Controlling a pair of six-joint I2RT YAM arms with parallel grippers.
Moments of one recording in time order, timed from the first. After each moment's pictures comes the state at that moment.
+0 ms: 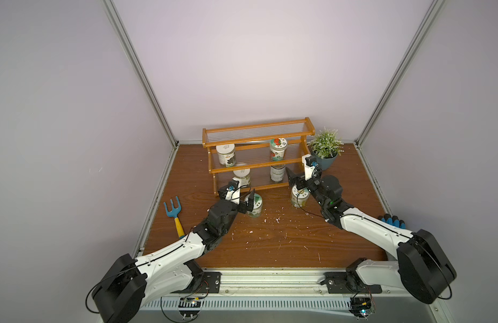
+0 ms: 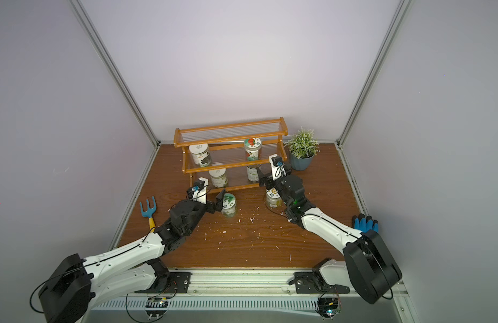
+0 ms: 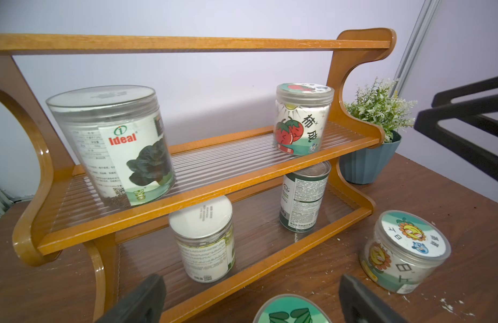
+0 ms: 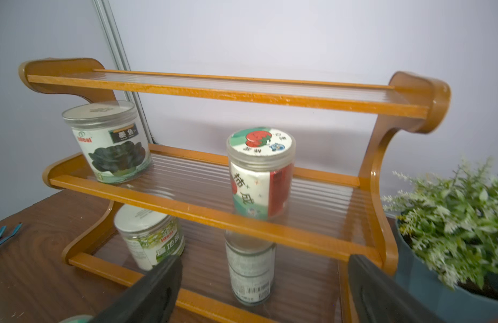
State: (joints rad) left arm -0.71 1.01 0.40 0.48 -0.36 -0.09; right arm 0.55 1.33 0.71 0.59 0.11 0.00
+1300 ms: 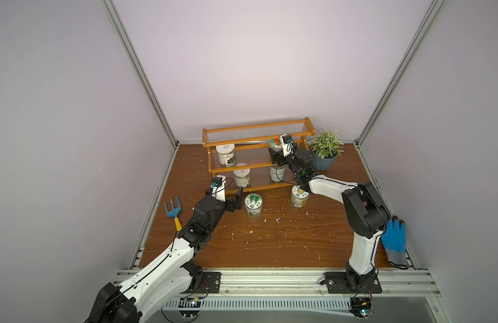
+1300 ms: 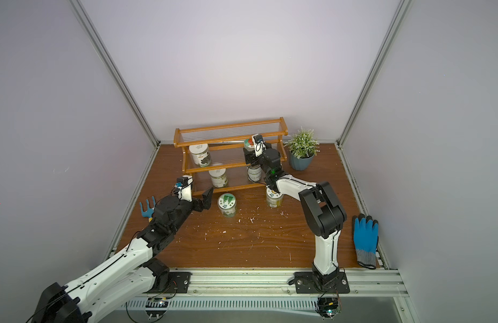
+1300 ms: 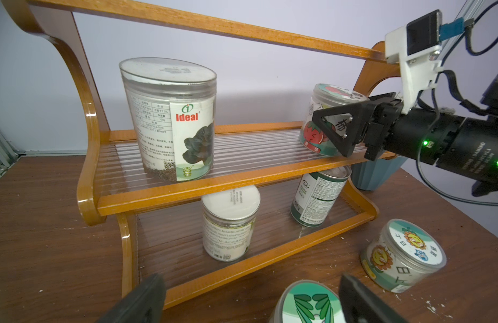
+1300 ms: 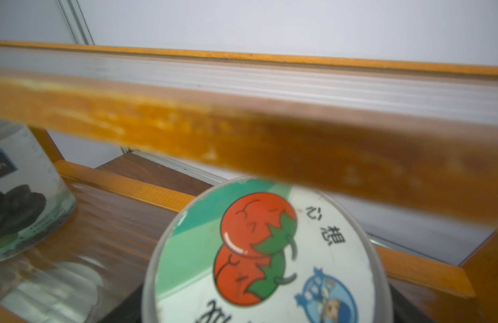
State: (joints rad) left arm -0.51 0.85 0.41 0.25 -0.18 -0.21; right arm 0.50 1.92 1.24 0.64 0.04 0.01
